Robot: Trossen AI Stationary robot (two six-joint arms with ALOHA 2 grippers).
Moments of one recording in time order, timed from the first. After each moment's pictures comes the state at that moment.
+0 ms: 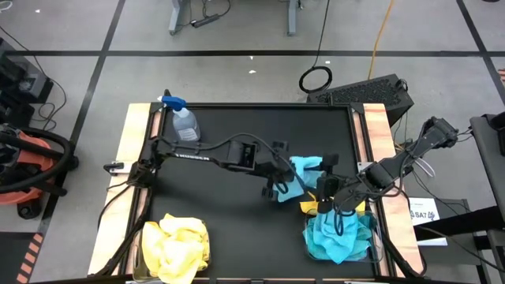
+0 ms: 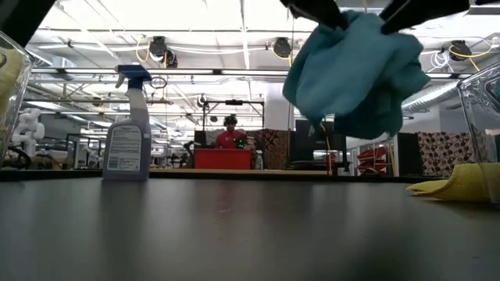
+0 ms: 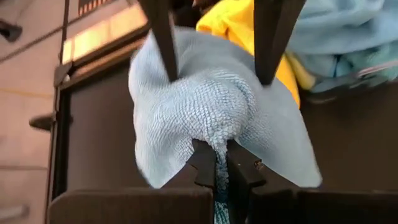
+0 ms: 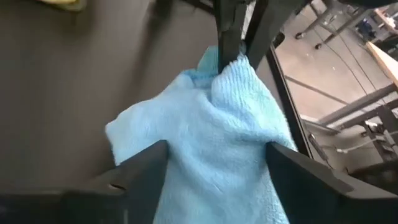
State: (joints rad) left arm -0.10 2.08 2.09 -0.77 -0.15 0.33; right arm 0.58 1.08 0.88 -0.60 0.78 0.12
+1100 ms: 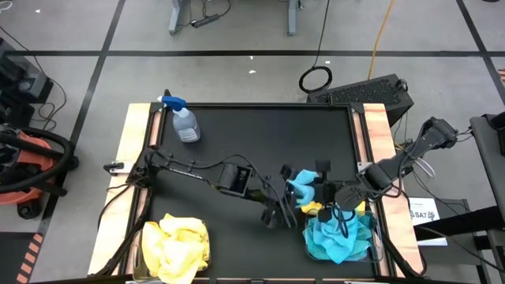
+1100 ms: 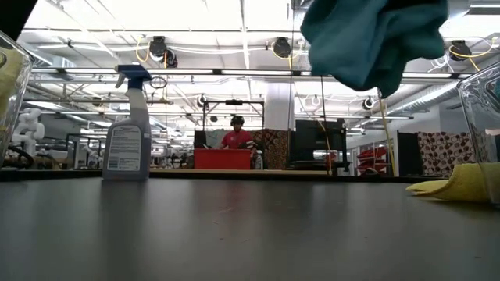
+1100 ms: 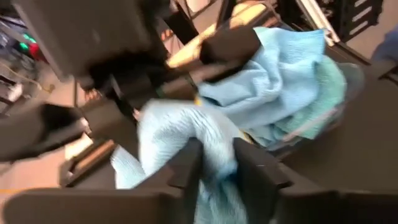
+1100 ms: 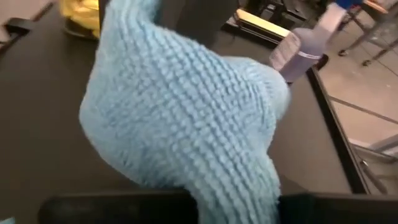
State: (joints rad) left arm -0.27 2.08 2.10 -0.58 -0.15 0.51; right arm 0.58 1.10 0.88 -0.44 0.62 0.07
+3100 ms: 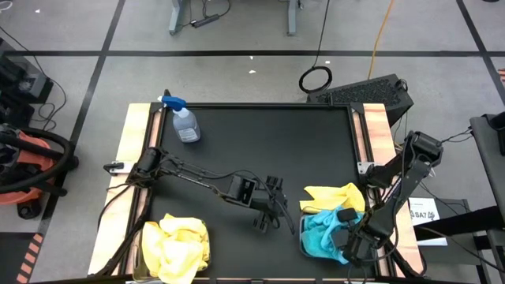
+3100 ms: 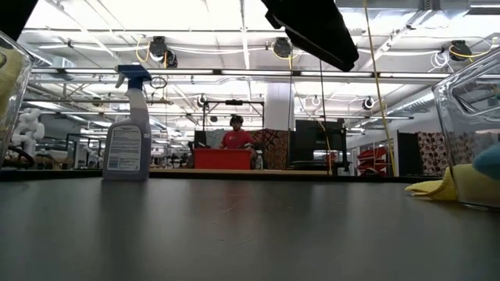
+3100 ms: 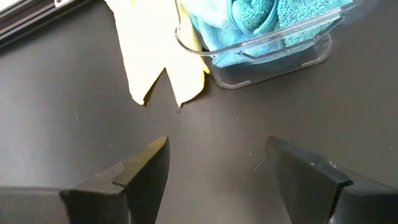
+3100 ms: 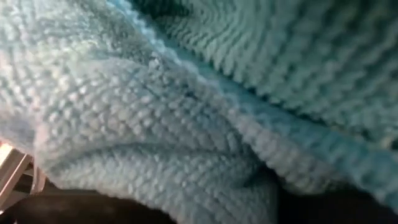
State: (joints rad) left arm -0.28 2.09 1.82 -0.61 -0.15 0.19; right arm 1.00 1.50 0.88 -0.78 -0.09 0.85
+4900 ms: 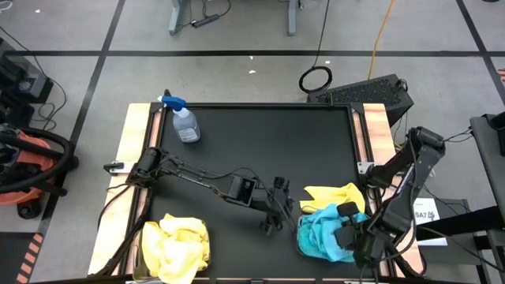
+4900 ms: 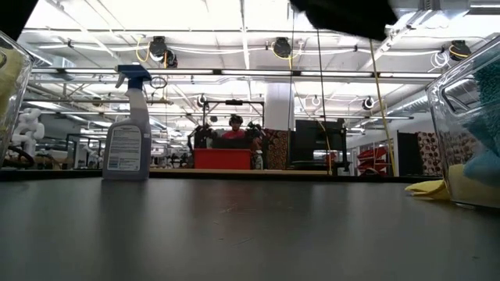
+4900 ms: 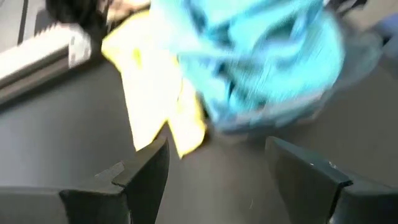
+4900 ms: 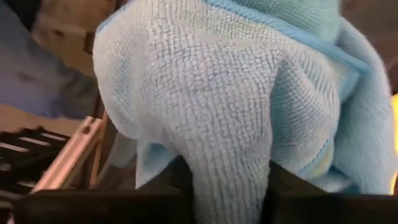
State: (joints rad) left arm -0.28 2.09 1.82 -0.46 -0.12 0.24; right arm 1.00 1.41 1.17 -1.07 0.13 0.78
